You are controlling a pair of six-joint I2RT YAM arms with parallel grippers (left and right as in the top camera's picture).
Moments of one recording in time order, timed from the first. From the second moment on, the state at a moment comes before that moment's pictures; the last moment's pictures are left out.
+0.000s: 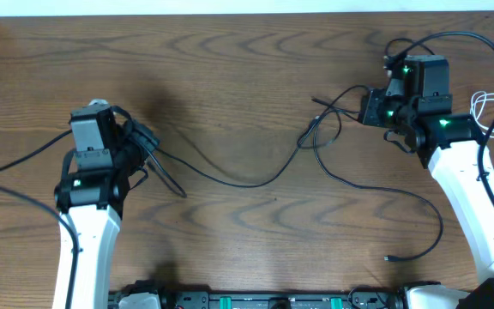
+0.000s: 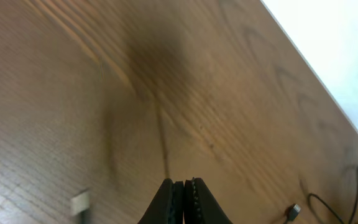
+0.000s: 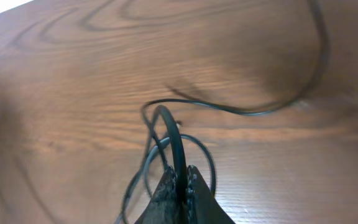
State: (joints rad) left arm 0.10 1.15 0.92 -0.60 0.14 -0.71; right arm 0.13 1.46 1.16 -0.55 -0.20 0.30
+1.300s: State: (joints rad) left arm 0.10 1.30 0.92 -0.57 0.26 -0.67; right arm 0.14 1.18 1.16 -0.77 -0.30 0.13
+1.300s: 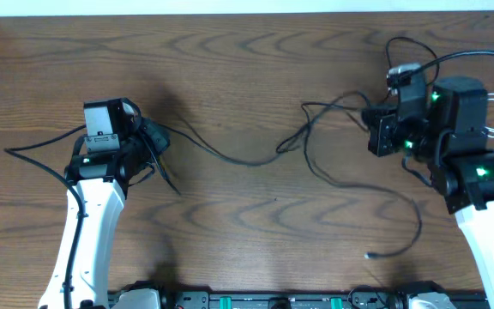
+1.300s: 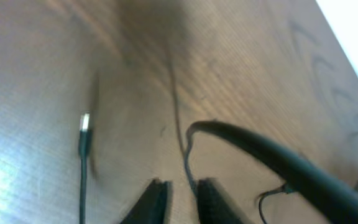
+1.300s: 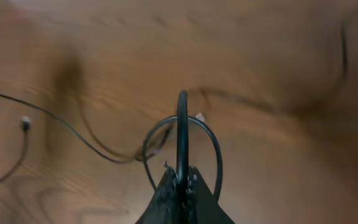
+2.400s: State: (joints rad) left arm 0.10 1.30 0.92 -0.55 0.24 -0.67; right arm 0.29 1.51 1.09 -0.49 -0.09 0.27
